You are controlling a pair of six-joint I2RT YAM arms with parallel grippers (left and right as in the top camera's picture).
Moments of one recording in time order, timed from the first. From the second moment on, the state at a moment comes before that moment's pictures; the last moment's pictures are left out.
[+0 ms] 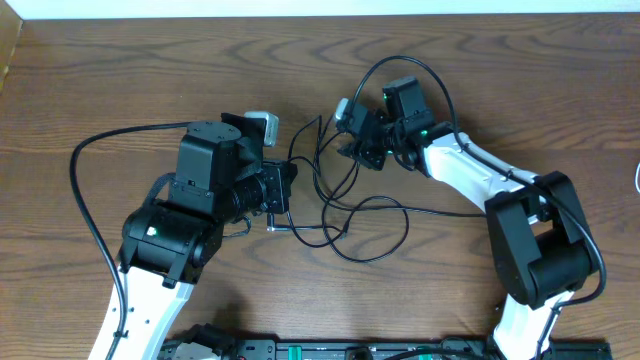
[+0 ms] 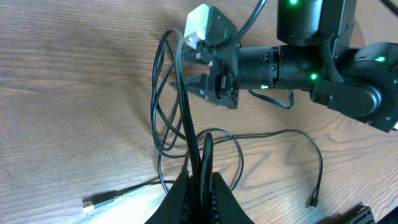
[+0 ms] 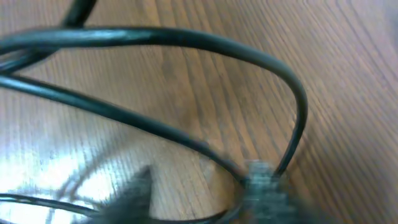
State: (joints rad) left arm -0.34 1.07 1.14 -0.84 0.30 -0.35; right arm 0.42 1.97 1.23 -0.14 -0.50 -0.58
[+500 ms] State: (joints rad) left arm -0.34 1.09 1.14 -0.84 0.26 -0.35; right arm 0.28 1.60 1.22 -0.26 -0.19 -0.27
